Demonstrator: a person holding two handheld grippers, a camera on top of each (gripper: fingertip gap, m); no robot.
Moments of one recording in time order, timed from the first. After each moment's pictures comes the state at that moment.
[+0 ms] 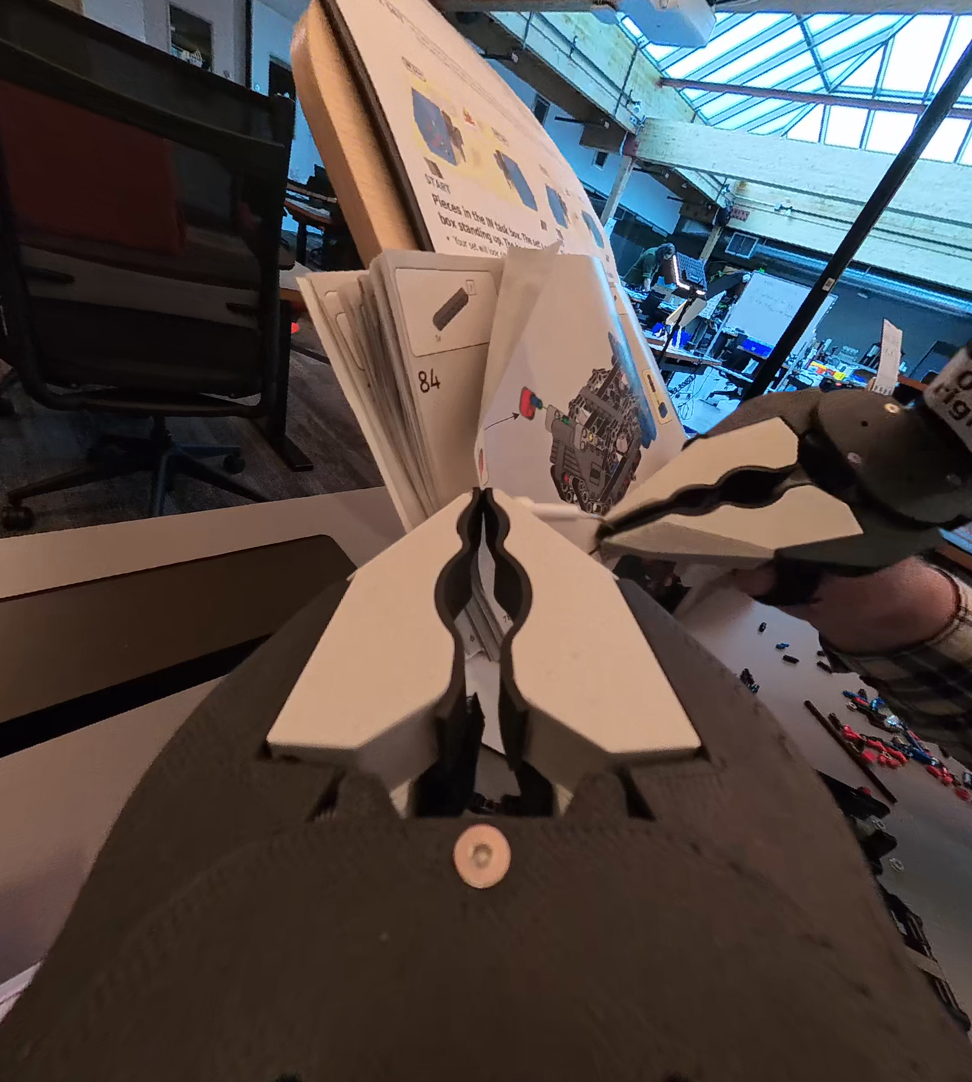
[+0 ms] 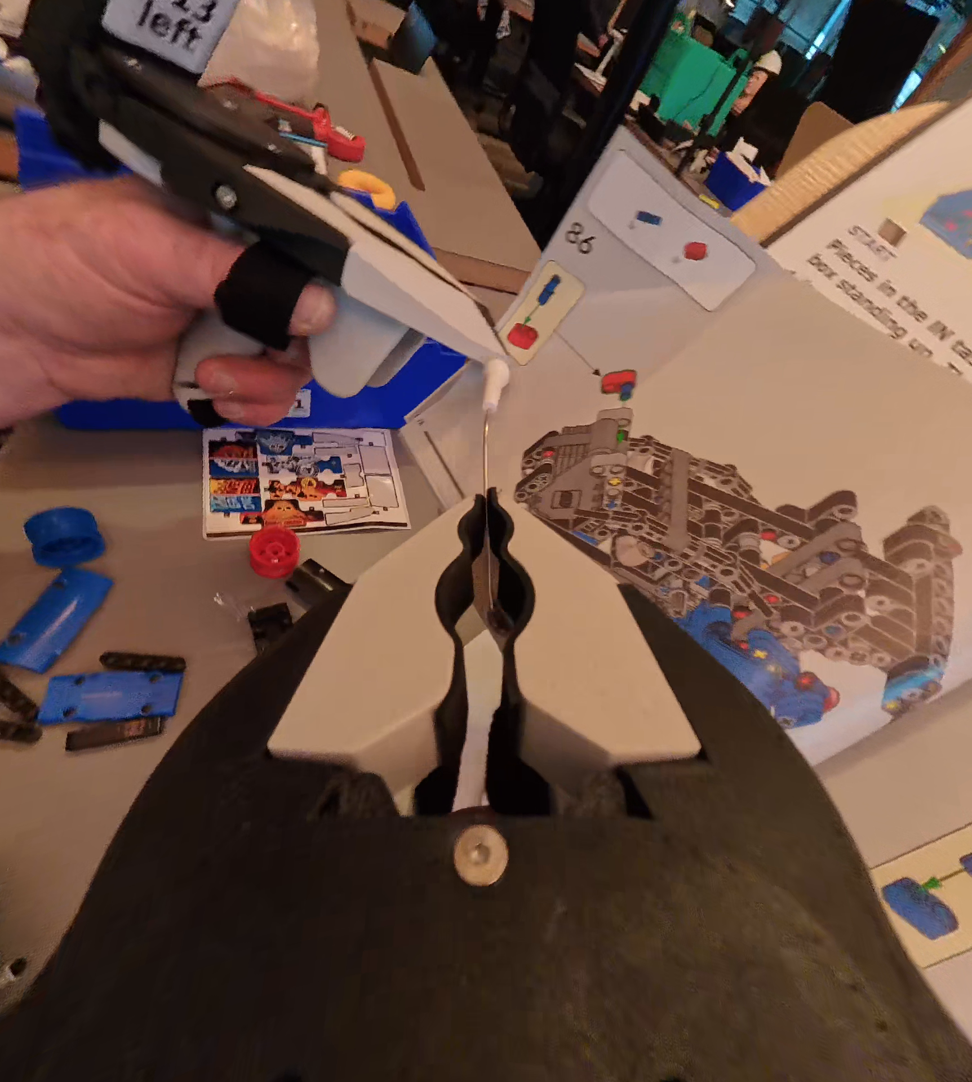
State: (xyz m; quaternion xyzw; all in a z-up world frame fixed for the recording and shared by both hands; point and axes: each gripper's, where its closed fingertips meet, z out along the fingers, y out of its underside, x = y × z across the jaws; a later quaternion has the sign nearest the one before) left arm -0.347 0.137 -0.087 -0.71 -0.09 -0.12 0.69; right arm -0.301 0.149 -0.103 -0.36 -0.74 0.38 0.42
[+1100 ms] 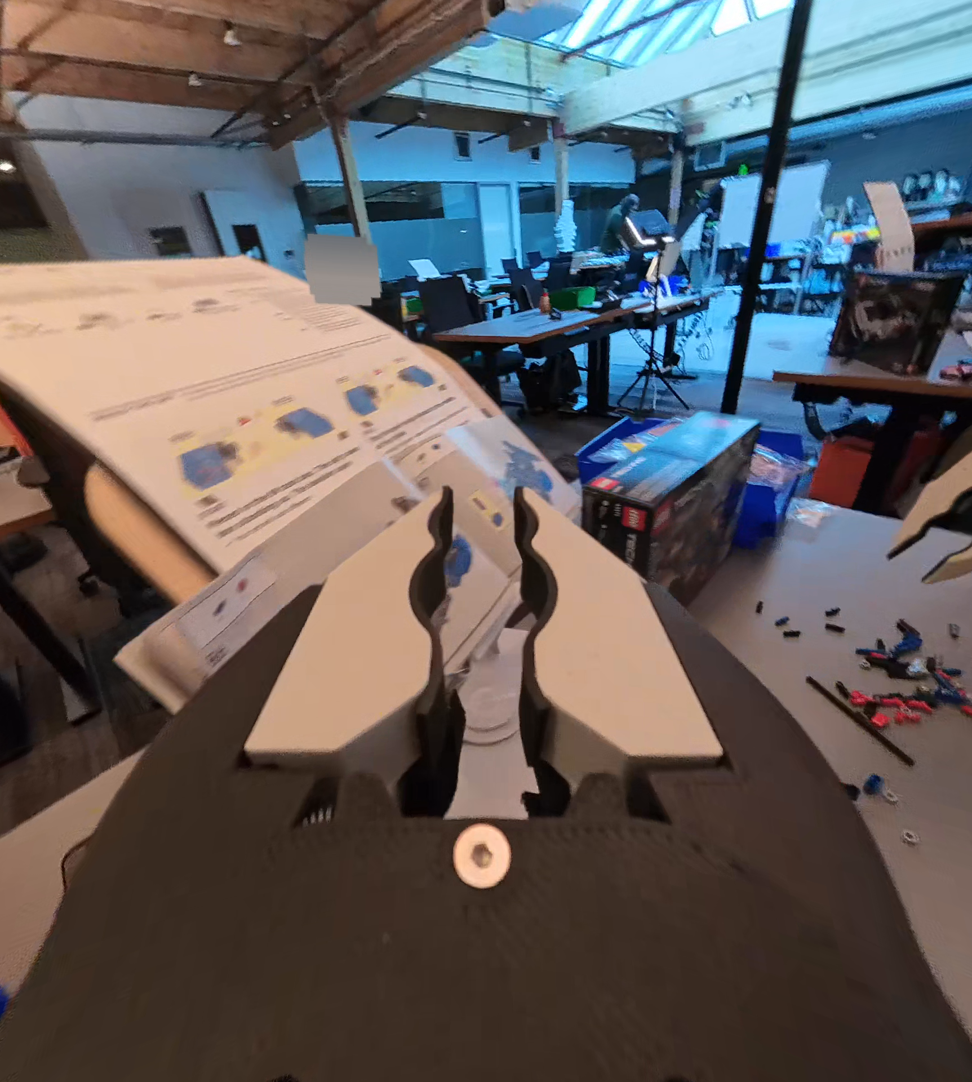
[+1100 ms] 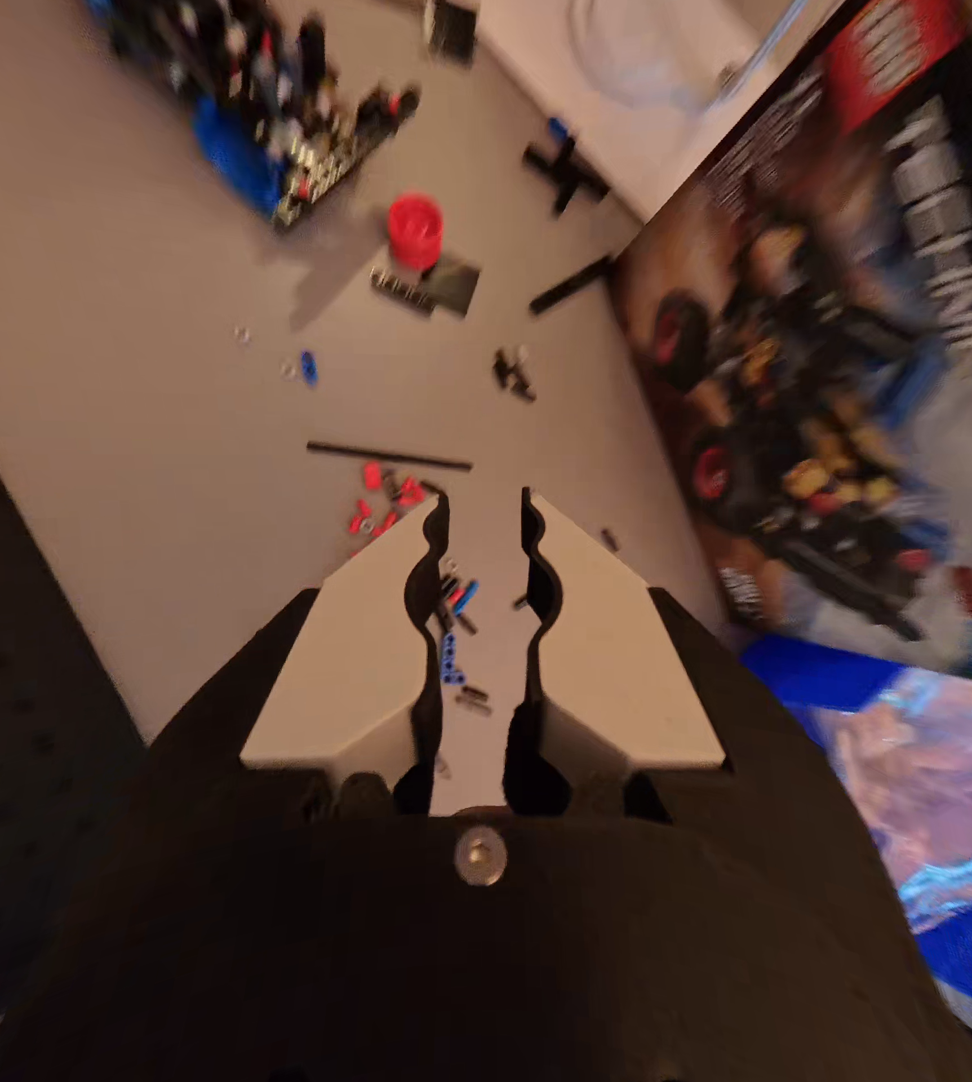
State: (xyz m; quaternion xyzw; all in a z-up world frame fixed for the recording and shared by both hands) left arm -0.241 0.123 0.022 -0.69 0.07 0.01 0.72; right arm 0.083 0.248 -0.170 -0.53 -0.78 0.15 0.27
